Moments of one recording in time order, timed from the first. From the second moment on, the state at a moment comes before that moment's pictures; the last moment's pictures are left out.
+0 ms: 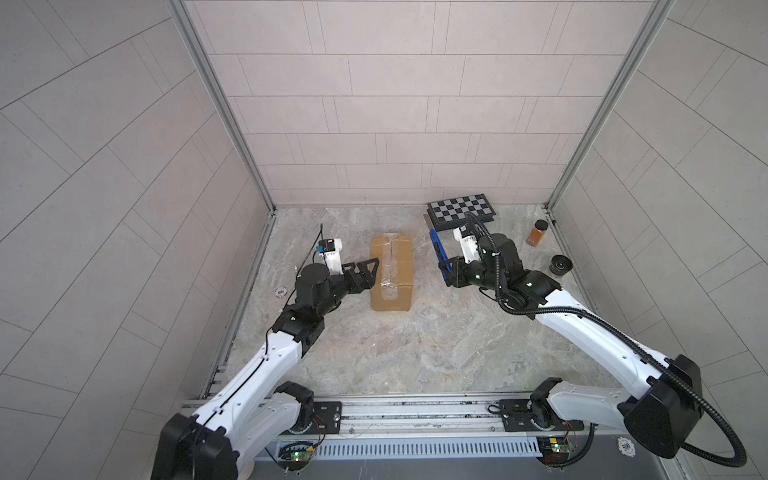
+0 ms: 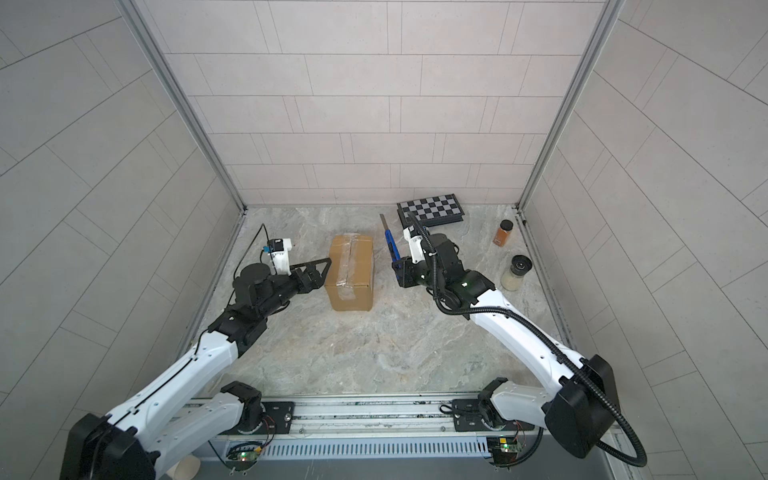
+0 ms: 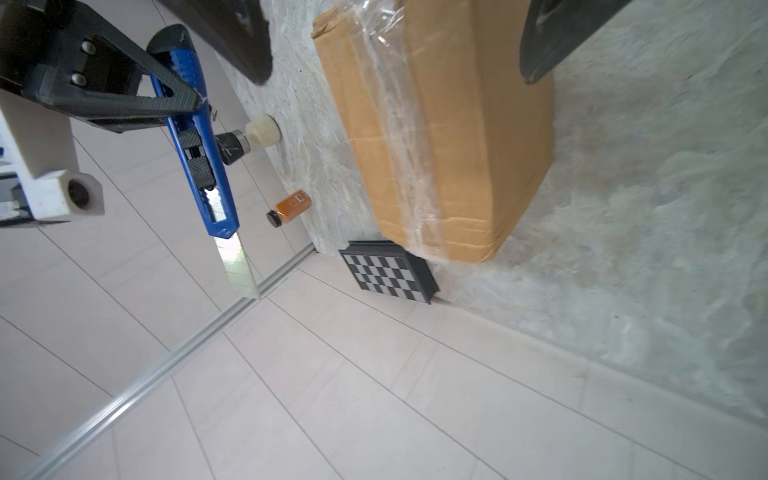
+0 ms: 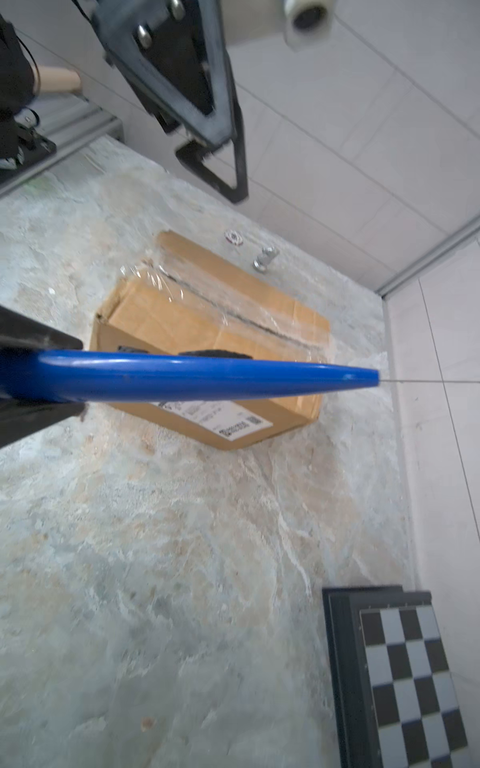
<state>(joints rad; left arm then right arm) -0.35 0.98 0.60 0.16 0.27 -0.61 0.55 1.19 1.02 -0.34 -0.22 0.42</state>
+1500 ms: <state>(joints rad) -0.33 1.23 0.67 0.97 0.81 -0.98 0.69 1.25 0.95 0.14 -0.64 0.61</state>
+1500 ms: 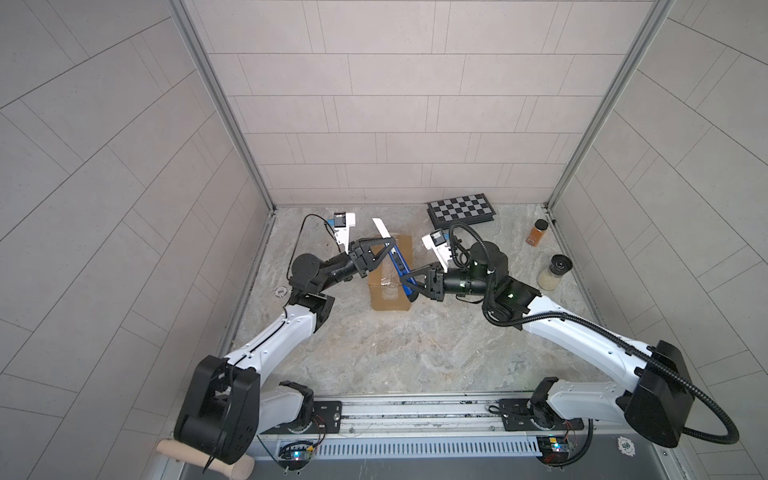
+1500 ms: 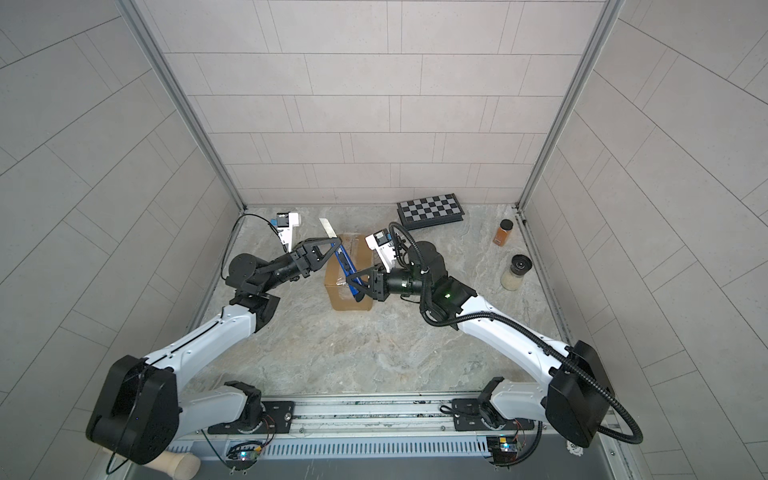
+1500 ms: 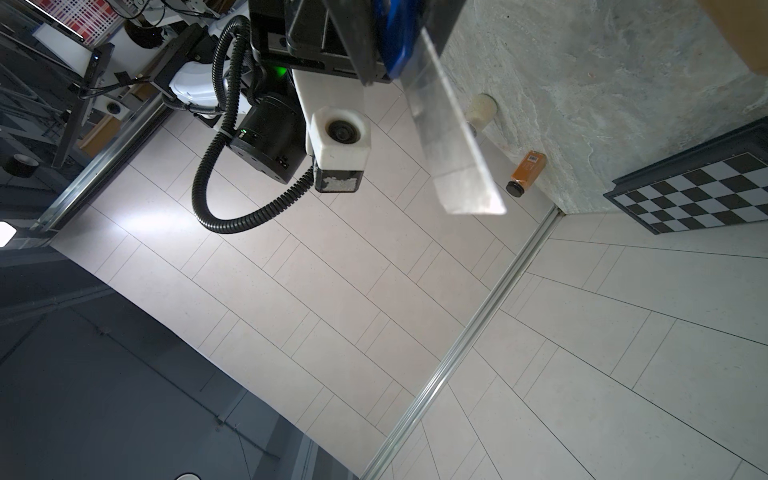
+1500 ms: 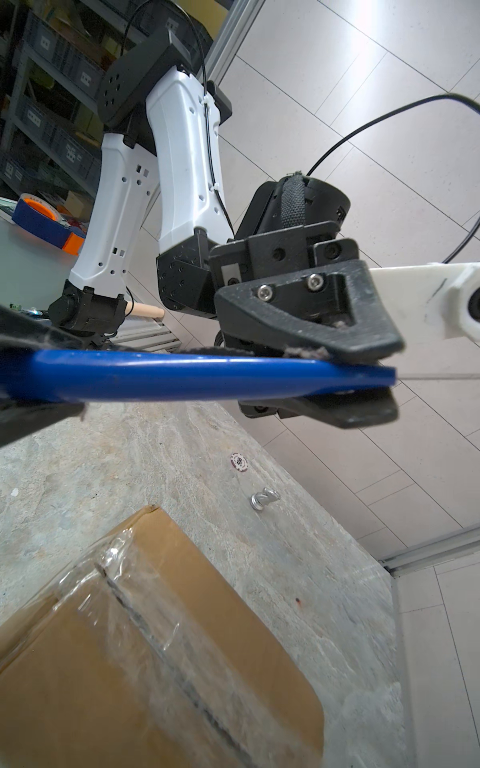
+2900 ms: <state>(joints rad) -0.32 1.13 0.53 1.19 0.45 -1.17 0.84 1.20 0.77 0.64 -0.15 0.81</state>
